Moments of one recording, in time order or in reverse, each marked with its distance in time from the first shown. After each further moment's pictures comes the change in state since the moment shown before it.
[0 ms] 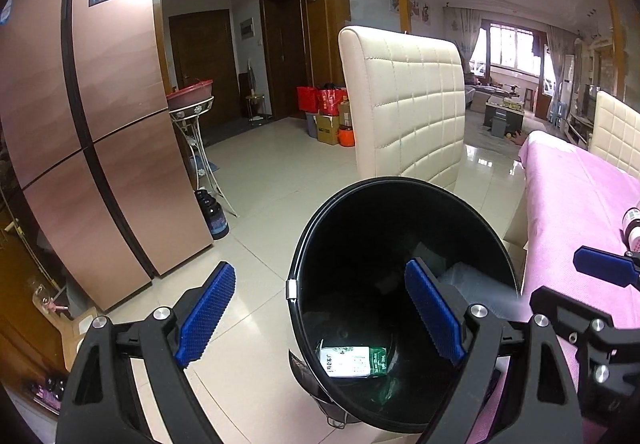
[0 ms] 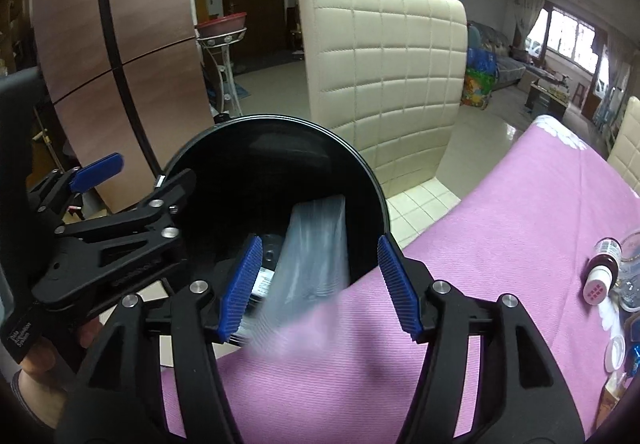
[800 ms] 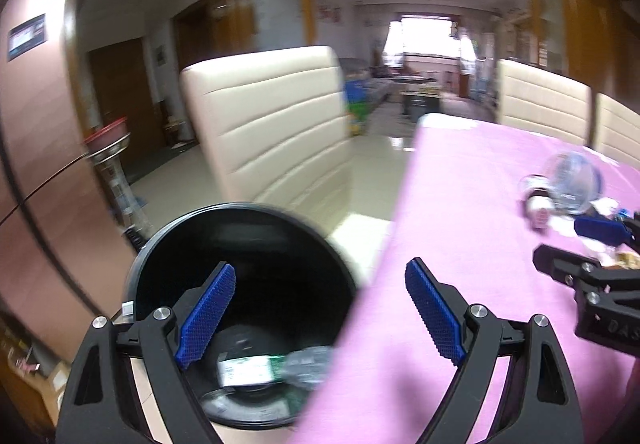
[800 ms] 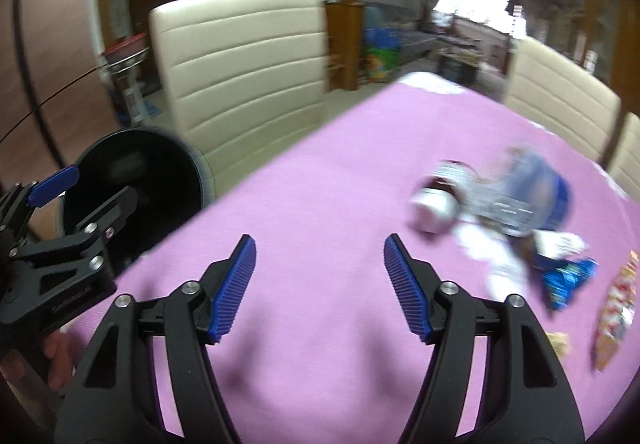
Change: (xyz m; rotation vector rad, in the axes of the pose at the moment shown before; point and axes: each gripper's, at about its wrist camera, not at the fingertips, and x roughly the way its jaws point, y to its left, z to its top) left arm -0.041 -0.126 0.008 0.197 -0.045 -0.279; right arm -0.084 -0.127 -0.047 0.217 -0.021 -0.339
